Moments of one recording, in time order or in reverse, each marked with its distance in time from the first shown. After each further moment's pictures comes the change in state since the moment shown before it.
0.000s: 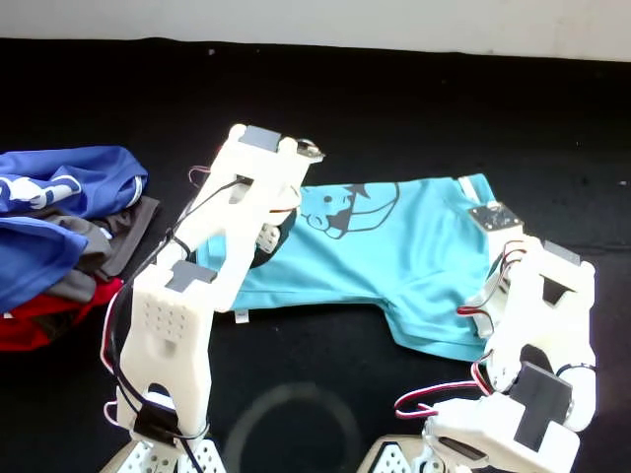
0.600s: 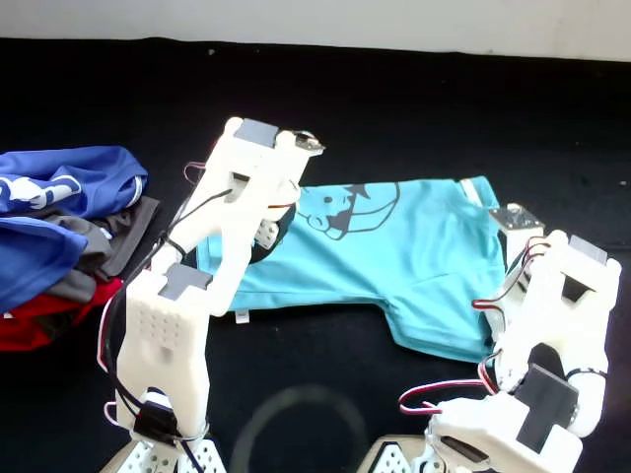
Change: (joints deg) left arm 0.0 -3.7 0.0 1.6 0.0; right arm 4.1 0.0 -6.1 12.0 0.3
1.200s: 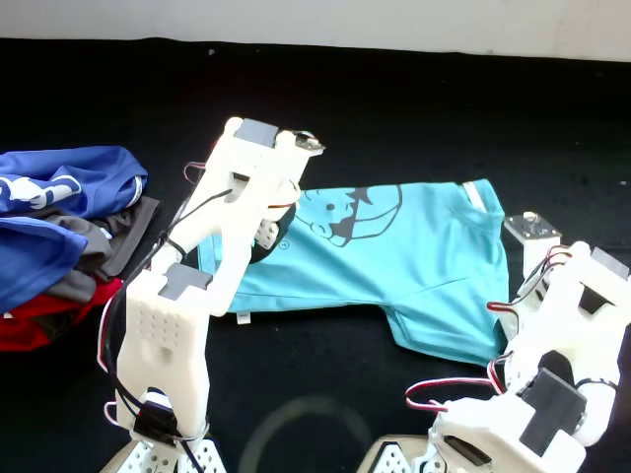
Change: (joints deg) left arm 0.0 0.0 0.0 0.0 0.0; right arm 5.8 0.0 1.0 -1.1 5.8
